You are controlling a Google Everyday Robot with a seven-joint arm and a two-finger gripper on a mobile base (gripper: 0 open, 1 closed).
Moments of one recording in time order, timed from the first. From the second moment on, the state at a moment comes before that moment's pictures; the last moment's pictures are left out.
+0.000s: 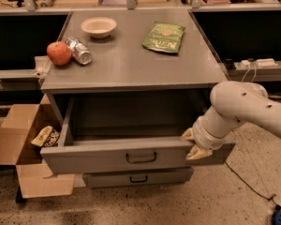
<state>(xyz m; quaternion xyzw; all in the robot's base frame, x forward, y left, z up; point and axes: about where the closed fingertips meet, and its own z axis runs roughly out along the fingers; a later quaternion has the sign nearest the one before) 0.485 -0.186 0.645 -0.75 0.65 0.07 0.11</state>
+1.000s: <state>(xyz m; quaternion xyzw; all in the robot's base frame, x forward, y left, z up) 0.459 -0.195 0.646 -0.74 0.66 0.08 0.13</state>
